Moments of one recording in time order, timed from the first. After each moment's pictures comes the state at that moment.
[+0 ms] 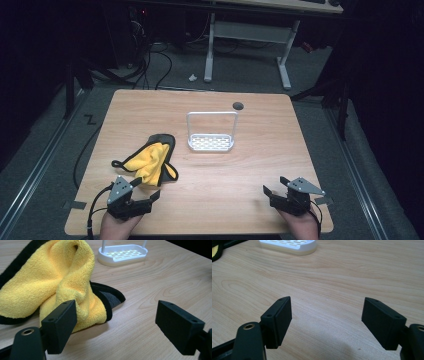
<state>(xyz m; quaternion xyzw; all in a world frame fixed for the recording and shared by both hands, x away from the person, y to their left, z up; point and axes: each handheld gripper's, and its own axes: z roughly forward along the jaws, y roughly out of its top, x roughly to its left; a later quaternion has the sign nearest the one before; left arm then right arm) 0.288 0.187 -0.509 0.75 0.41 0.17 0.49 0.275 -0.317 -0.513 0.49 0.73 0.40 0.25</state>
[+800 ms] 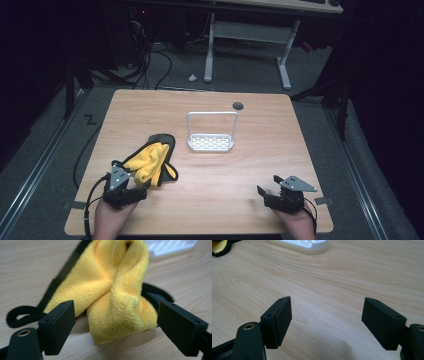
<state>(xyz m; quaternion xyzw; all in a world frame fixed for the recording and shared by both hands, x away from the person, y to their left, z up) 0.326 0.192 -0.518 0.76 0.46 0.24 0.39 0.282 -0.303 -0.513 0.46 0.75 0.40 0.24</state>
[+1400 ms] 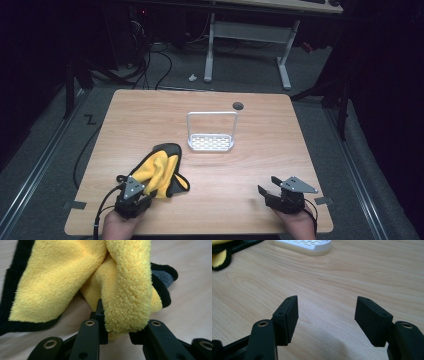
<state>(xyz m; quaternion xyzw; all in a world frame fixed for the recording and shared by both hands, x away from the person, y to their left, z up) 0.290 0.159 -0.523 0.81 0.41 0.15 0.40 0.278 -0.302 -0.512 0.46 0.75 0.41 0.24</state>
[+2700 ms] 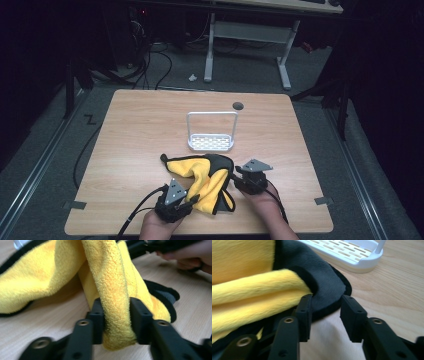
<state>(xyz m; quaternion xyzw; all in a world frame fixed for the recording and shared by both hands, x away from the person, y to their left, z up) 0.282 0.070 -0.508 0.82 0.33 0.12 0.45 0.351 -0.213 -0.521 0.42 0.80 0.37 0.21</state>
